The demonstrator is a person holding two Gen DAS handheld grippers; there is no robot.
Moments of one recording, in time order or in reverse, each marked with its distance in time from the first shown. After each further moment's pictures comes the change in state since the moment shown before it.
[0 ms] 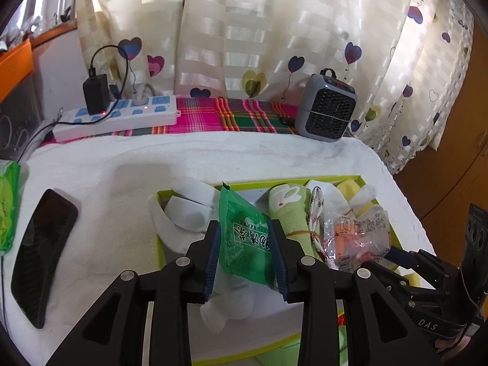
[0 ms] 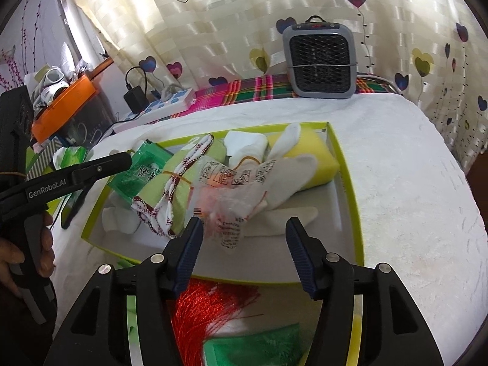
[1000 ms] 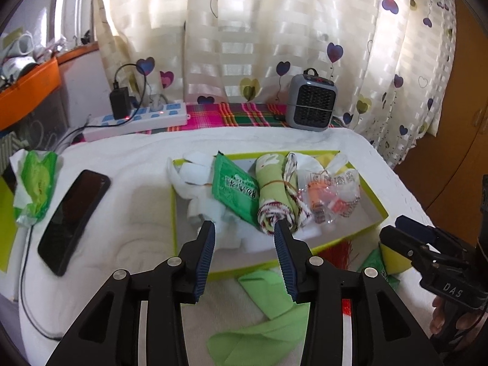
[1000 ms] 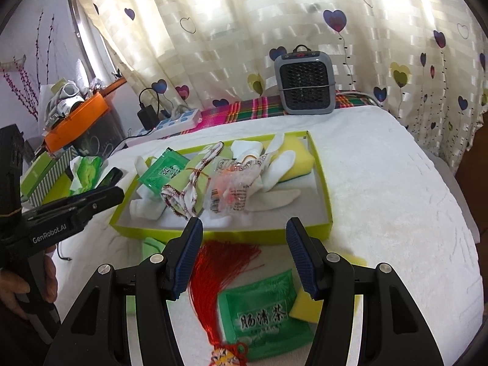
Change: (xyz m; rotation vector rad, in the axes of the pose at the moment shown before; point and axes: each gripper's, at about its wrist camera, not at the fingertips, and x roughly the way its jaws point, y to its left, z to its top) left arm -0.066 -0.028 -0.057 0.061 -0.068 0.090; right arm -0.061 0.006 -0.031 0.021 -0.113 -0.005
